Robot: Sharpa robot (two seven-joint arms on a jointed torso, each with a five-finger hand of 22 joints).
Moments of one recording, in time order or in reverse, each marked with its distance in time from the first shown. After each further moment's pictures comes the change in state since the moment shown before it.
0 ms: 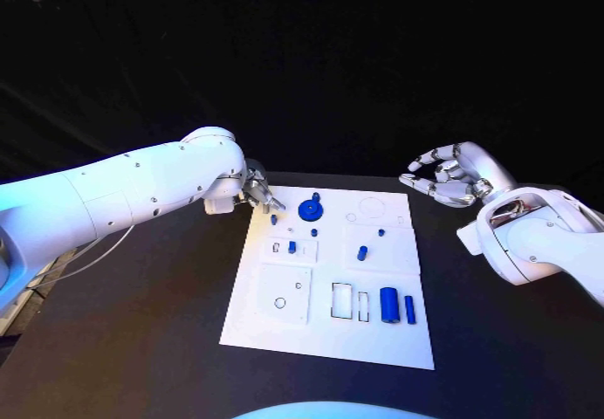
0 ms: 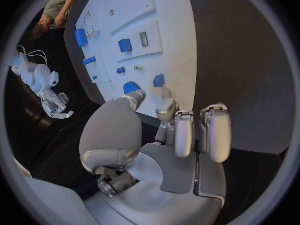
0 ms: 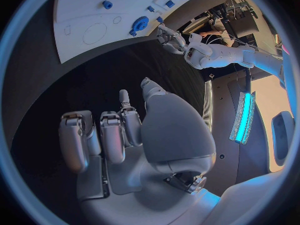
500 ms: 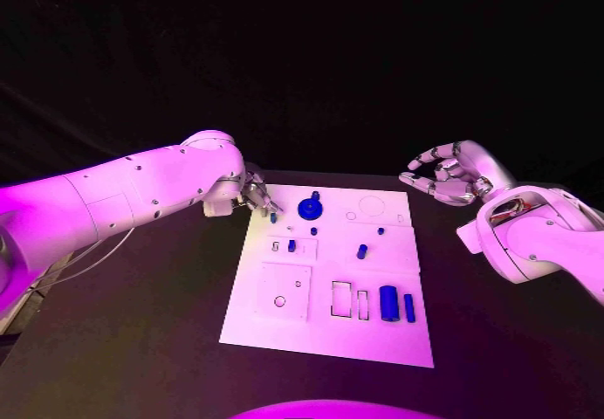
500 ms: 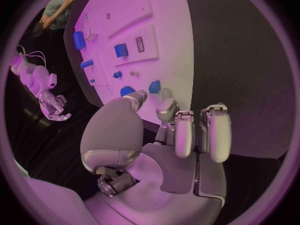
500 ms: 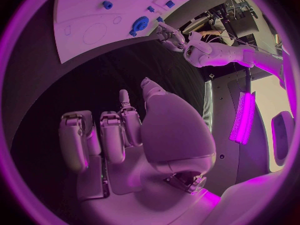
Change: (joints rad) left arm -0.014 0.003 -0.002 -0.013 0.002 0.009 0.000; left_hand 0.015 0.015 -0.003 -0.003 0.000 0.000 0.000 -0.004 -0.007 0.000 0.000 0.000 0.000 0.000 0.000 0.000 0.000 0.000 0.000 0.000 0.000 0.000; right arm 0.000 0.000 0.000 0.000 0.000 0.000 0.000; right_hand 0.000 0.000 0.000 0.000 0.000 0.000 0.000 0.004 0.000 0.000 0.000 0.000 0.000 0.000 0.000 0.000 0.001 0.000 0.000 0.000 0.000 0.000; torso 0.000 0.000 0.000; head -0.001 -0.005
